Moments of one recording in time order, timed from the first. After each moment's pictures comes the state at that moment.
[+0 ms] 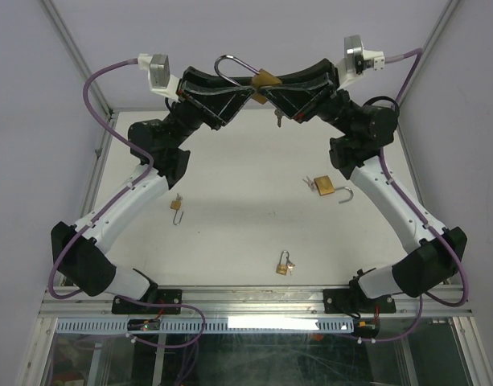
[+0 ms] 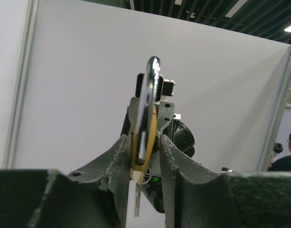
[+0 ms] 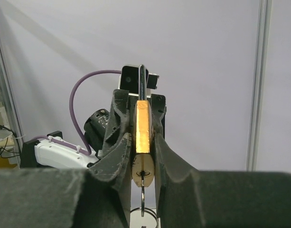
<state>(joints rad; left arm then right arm) -0.58 1.44 1.36 1.06 0.52 -0.91 0.49 1.42 1.44 0.92 -0.74 0.81</state>
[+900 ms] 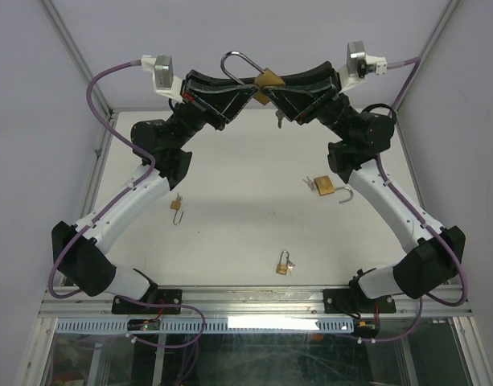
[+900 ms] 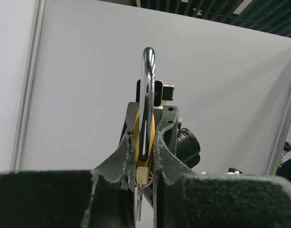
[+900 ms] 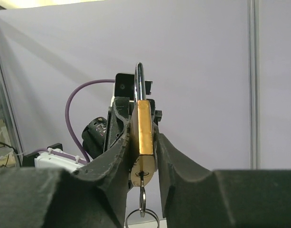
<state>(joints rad) -0.60 1.44 1.35 1.06 0.51 -0.86 0.49 1.42 1.38 1.01 -0.68 0.87</state>
